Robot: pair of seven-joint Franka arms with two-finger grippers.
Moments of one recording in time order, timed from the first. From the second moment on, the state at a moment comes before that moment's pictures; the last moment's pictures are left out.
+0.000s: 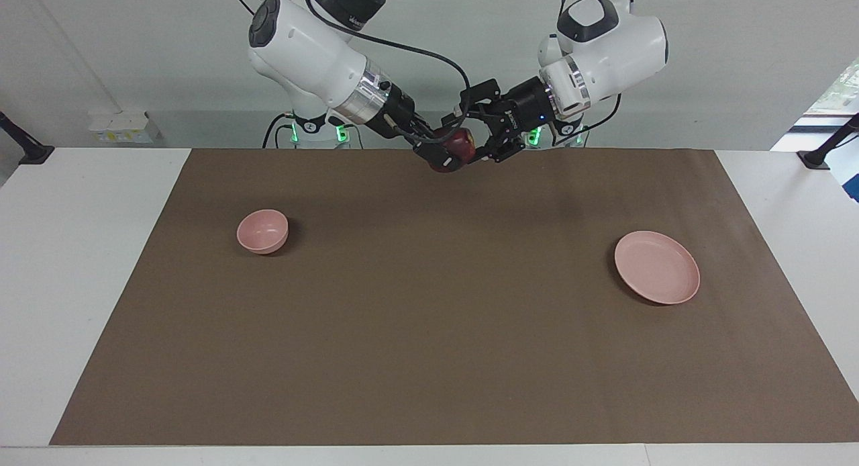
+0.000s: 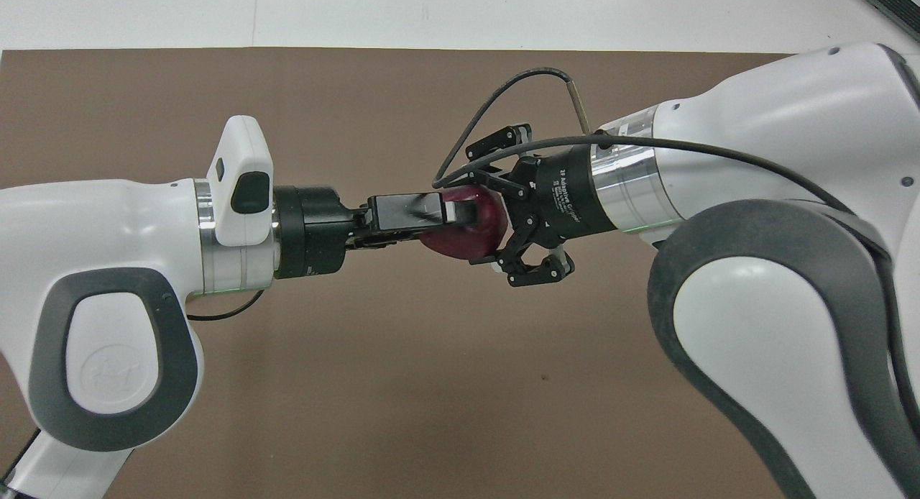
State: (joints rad) left arm -0.28 -0.08 -0.19 -1.89 -1.18 2.19 0.06; right arm 0.29 0.14 0.09 -1.55 0.74 1.86 1.38
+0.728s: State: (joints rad) left arm -0.19 -0.13 -0.15 -1.84 -0.62 1.97 -0.21; right arm 0.17 0.13 0.07 -1.48 0.50 1.66 0.65
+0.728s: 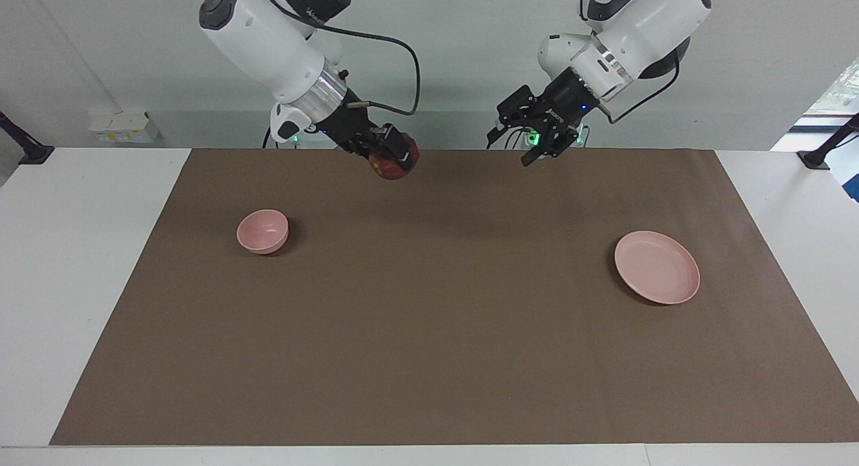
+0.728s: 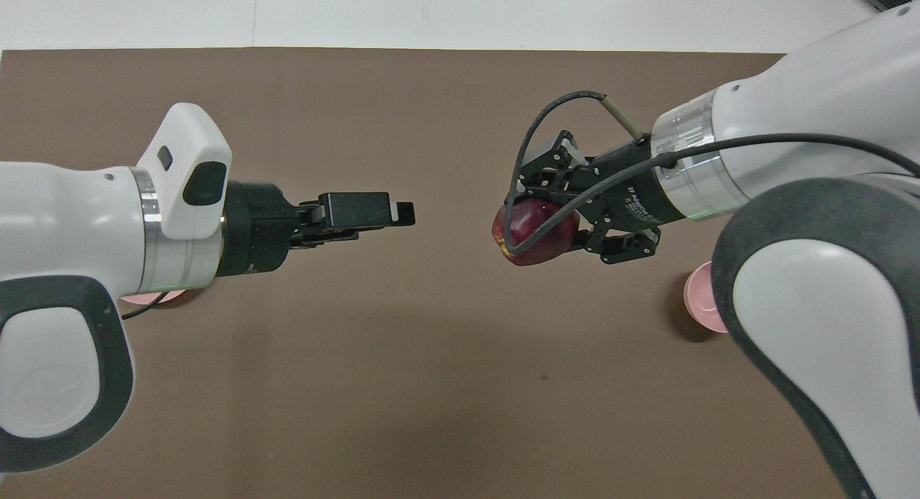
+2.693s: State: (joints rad) left arm 0.10 0.01 -0.14 -1.53 0.00 1.53 -0.01; right arm -0.06 0.07 0.07 -2.00 -0.03 1.91 0.21
